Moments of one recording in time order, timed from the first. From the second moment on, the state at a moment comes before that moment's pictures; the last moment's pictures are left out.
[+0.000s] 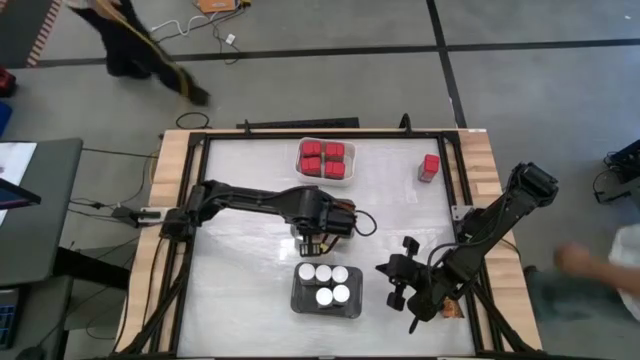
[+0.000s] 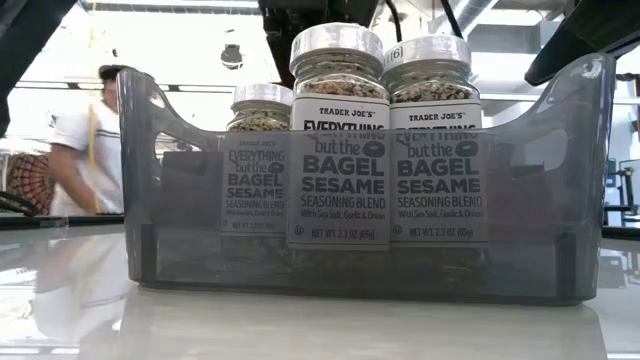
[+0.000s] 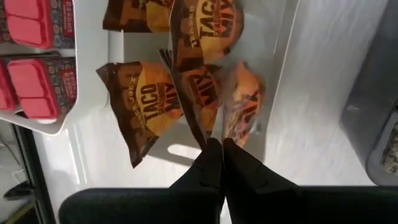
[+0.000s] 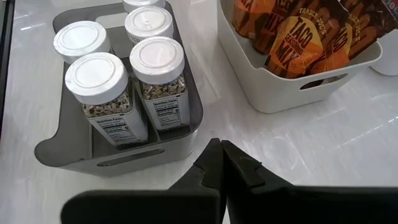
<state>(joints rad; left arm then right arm) -0.14 2.16 2.22 -1.57 -0.29 -0.18 0.78 1.46 0.96 -0.57 0.77 0.94</state>
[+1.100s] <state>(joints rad) -0.13 2.16 2.04 -1.50 -0.24 -0.23 0.78 1.46 0.96 -0.57 0.77 0.94</state>
